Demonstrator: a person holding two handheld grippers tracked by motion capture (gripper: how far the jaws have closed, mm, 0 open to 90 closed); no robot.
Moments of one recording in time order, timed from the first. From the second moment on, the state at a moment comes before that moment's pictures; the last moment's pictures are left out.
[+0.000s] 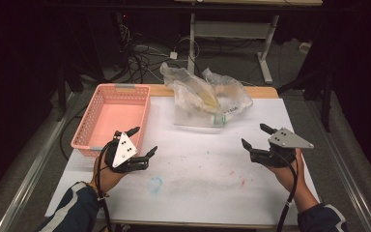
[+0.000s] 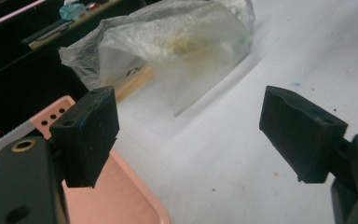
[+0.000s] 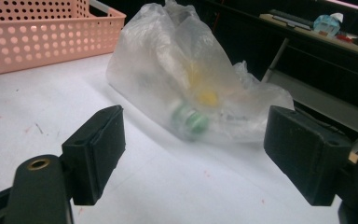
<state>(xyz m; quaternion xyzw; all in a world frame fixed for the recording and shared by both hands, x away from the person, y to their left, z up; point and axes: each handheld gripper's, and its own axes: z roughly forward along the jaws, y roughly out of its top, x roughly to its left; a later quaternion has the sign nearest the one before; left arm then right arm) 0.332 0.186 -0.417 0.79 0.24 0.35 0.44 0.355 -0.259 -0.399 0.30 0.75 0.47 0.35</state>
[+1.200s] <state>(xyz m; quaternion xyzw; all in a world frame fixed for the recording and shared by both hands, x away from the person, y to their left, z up) 0.299 0.252 -0.456 0.79 0.31 0.32 0.41 0.302 -0.277 -0.452 0.31 0.76 0.45 0.33</state>
